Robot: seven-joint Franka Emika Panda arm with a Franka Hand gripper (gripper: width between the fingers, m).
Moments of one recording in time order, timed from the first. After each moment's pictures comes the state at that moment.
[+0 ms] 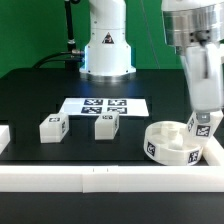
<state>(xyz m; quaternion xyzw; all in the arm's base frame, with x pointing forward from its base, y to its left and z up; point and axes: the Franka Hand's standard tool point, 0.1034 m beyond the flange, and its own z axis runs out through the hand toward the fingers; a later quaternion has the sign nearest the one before) 0.598 0.123 0.080 -0.58 0.80 0.08 0.07</state>
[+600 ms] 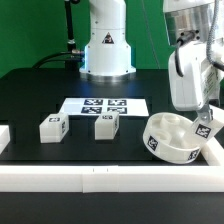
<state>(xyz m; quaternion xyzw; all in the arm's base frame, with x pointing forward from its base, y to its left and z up) 0.598 0.134 0.080 -0.49 0.86 0.09 0.09</state>
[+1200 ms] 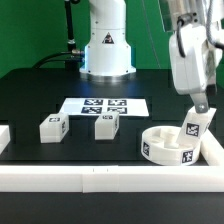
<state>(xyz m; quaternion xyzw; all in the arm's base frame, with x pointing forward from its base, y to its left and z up) 0.593 0.118 0.113 -0.54 0.83 0.08 0.11</state>
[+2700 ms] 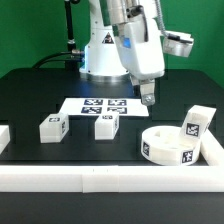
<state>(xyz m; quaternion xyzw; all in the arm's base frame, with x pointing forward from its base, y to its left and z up) 0.569 0.032 0.099 -0.74 0.66 0.01 0.11</state>
